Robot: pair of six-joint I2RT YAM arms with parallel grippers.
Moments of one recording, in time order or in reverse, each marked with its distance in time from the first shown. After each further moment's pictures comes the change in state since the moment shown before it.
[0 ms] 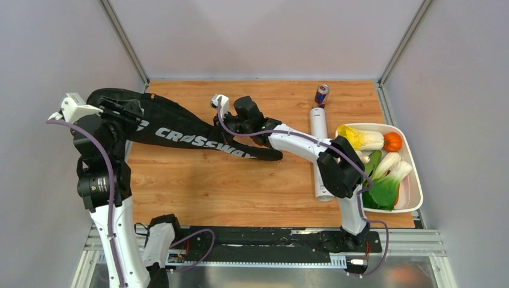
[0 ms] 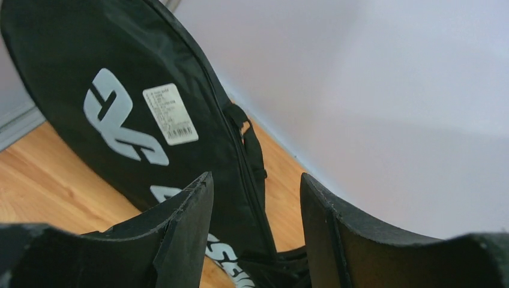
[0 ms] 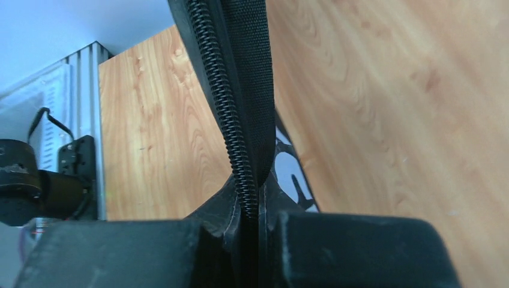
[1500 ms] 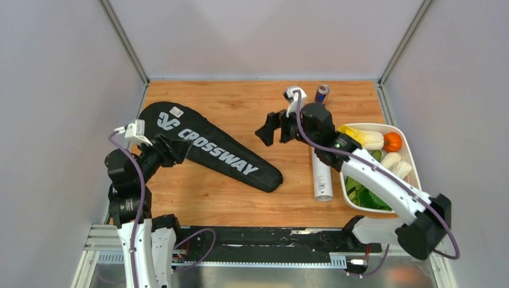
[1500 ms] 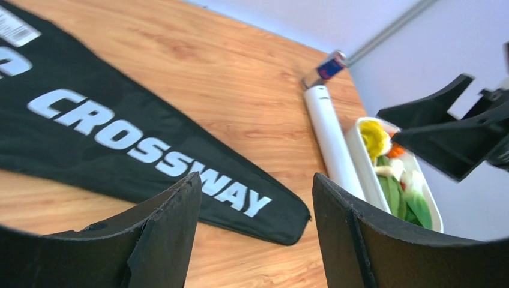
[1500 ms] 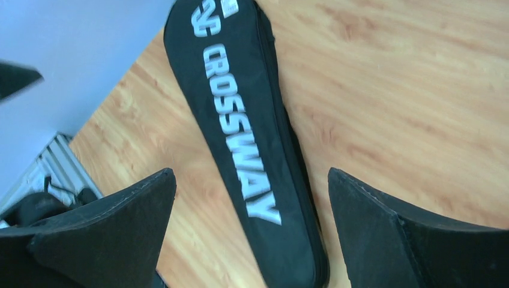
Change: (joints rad) left arm -0.003 -0.296 -0.612 0.224 0.683 0.227; right arm -0.162 -0.684 -0.401 -0.262 0.344 0.251
